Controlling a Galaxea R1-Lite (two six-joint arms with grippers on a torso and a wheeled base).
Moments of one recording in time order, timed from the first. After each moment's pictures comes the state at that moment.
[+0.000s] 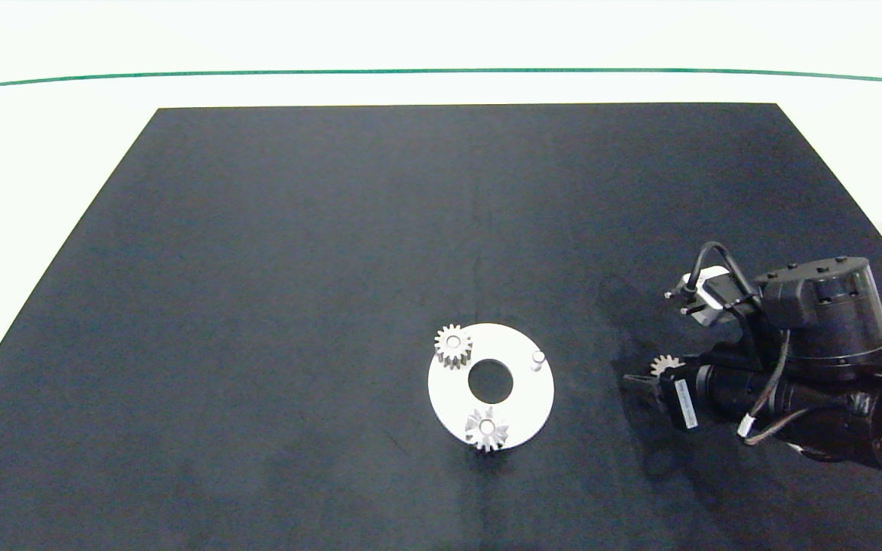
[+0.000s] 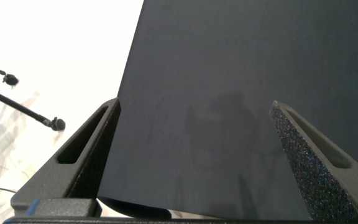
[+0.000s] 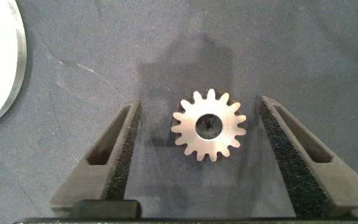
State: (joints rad) left arm -0.01 0.15 -0.63 0.52 0.24 0.12; right arm 0.45 1.56 -0.74 -0.19 -0.24 0.01
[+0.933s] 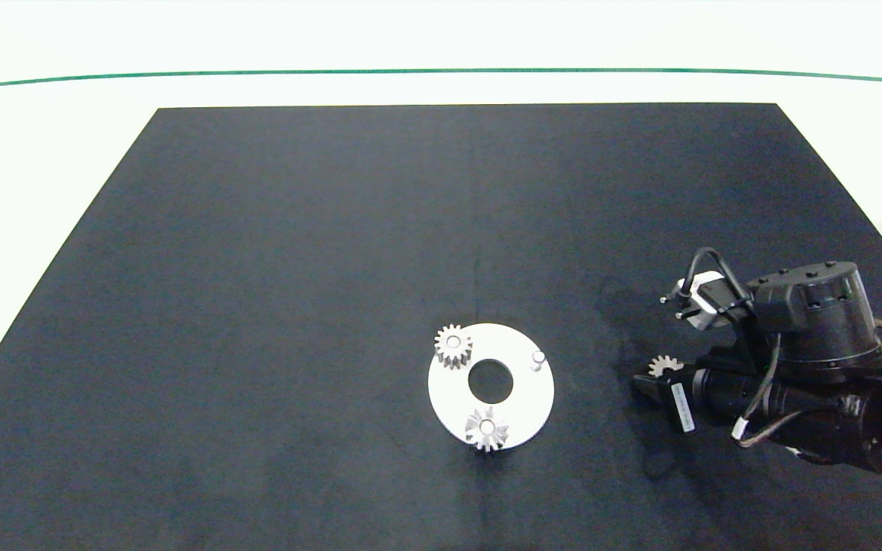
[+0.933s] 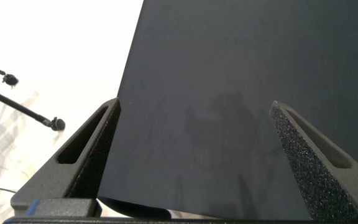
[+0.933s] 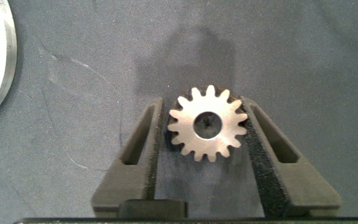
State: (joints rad) left arm -0.01 0.15 -0.63 0.52 0.24 0.12; right arm 0.45 1.58 -0.74 -0.19 -0.24 0.01
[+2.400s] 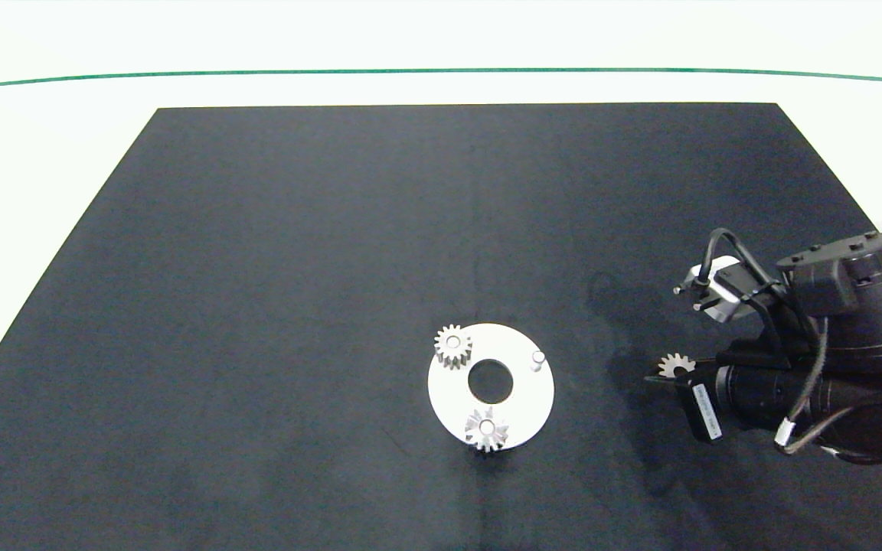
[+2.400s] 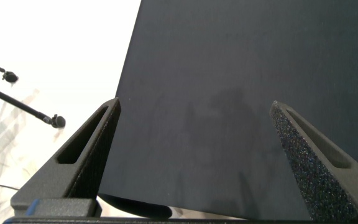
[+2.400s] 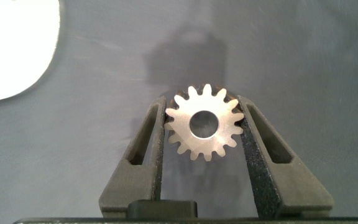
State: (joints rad) left arm -0.01 0.15 -0.62 0.52 0.24 0.12; right arm 0.52 1.49 -0.84 0.04 -0.24 0.01
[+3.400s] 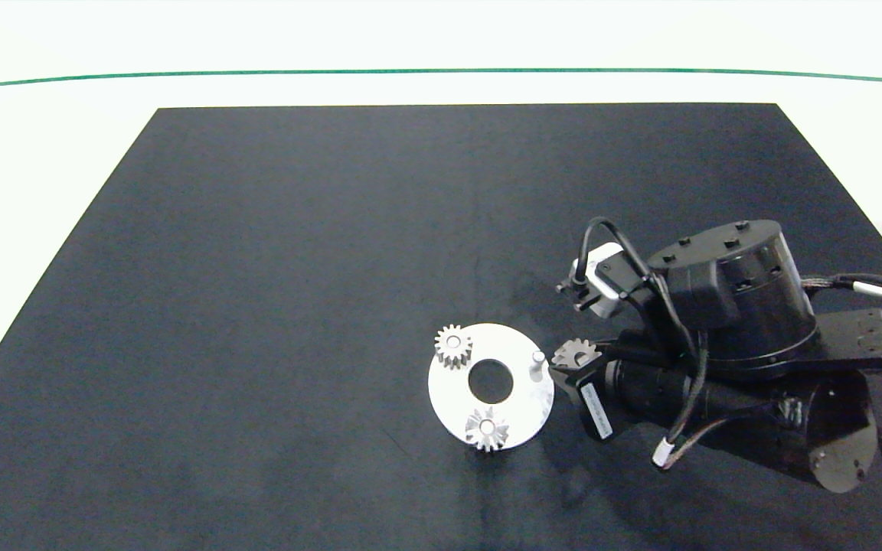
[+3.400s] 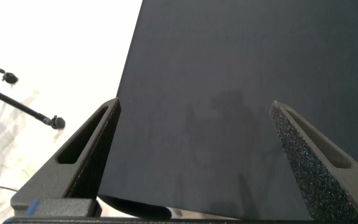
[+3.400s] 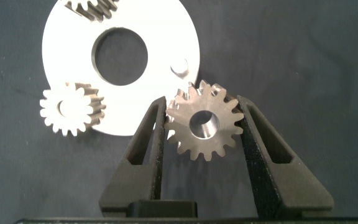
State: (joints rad) left arm -0.01 0.14 -0.63 0.52 0.24 0.12; right arm 0.79 1.63 -1.01 0.00 -0.38 0.01
